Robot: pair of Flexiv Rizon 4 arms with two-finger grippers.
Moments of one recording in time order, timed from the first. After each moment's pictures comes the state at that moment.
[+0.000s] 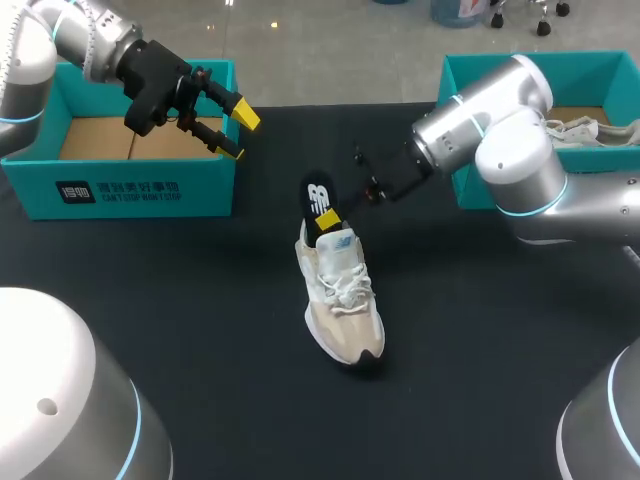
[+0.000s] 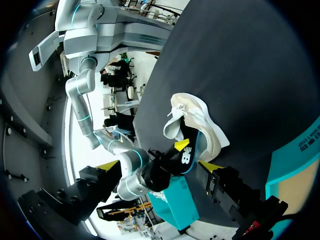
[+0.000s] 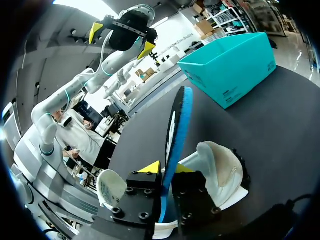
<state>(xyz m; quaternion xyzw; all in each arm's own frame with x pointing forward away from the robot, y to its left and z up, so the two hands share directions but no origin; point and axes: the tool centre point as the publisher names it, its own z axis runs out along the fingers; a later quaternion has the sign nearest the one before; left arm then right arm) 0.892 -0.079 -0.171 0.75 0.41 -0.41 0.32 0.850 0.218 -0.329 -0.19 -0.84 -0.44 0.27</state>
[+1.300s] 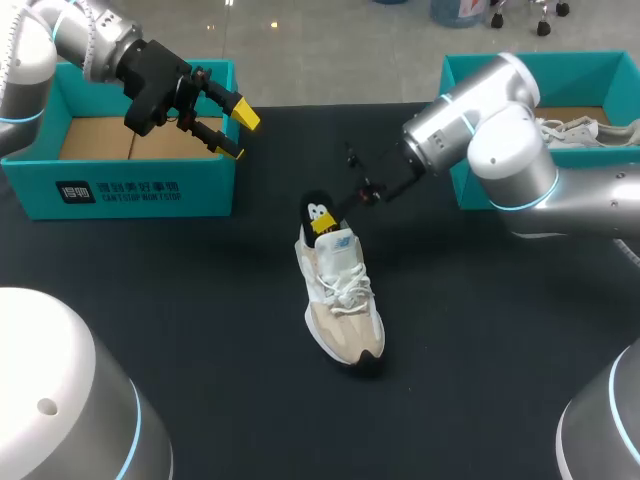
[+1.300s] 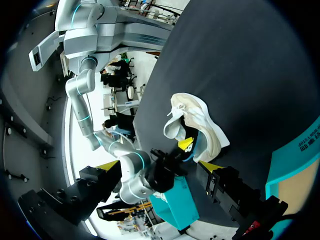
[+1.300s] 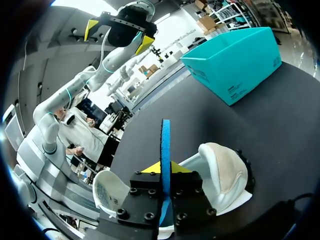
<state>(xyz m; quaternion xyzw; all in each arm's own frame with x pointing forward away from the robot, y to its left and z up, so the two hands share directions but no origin) 0.892 -0.079 -0.171 0.75 0.41 -0.41 0.32 0.848 0.225 -0.335 -0.18 -0.84 -0.43 0.29</state>
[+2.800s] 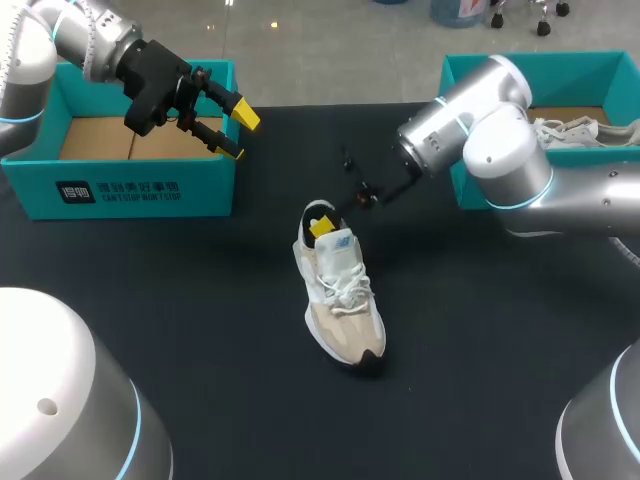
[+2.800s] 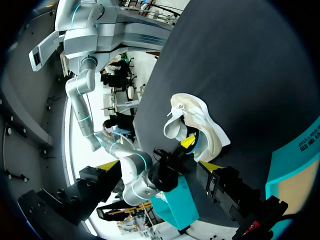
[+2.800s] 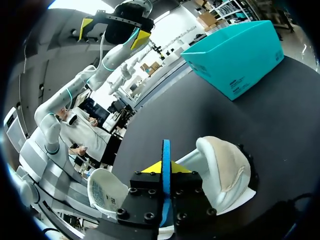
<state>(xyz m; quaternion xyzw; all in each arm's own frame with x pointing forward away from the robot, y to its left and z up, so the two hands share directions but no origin) 0.892 -0.079 -0.171 0.75 0.41 -0.41 0.32 0.843 0.227 -0.343 -0.17 -0.84 -0.42 0.31</state>
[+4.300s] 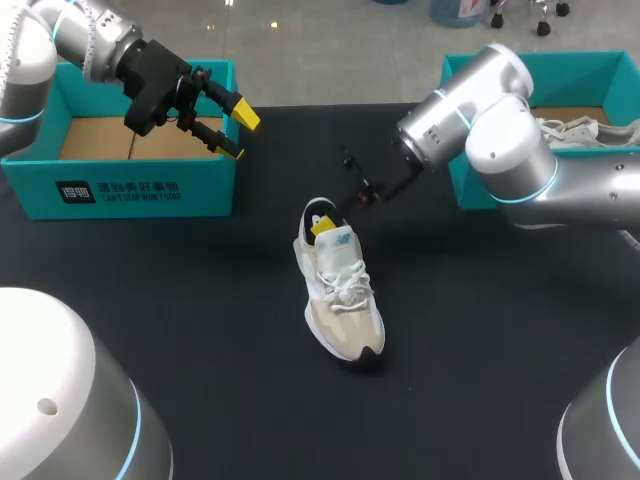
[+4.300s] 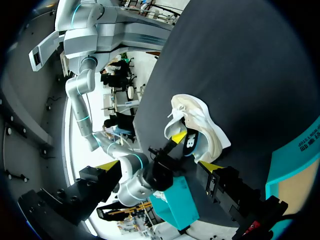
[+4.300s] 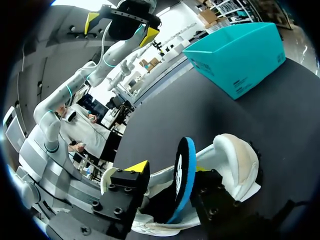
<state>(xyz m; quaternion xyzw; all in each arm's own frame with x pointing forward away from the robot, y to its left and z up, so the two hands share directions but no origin) 0.892 -0.079 -0.171 0.75 0.41 -0.41 0.32 0.836 0.224 -0.332 -0.17 -0.85 -0.40 0.30</state>
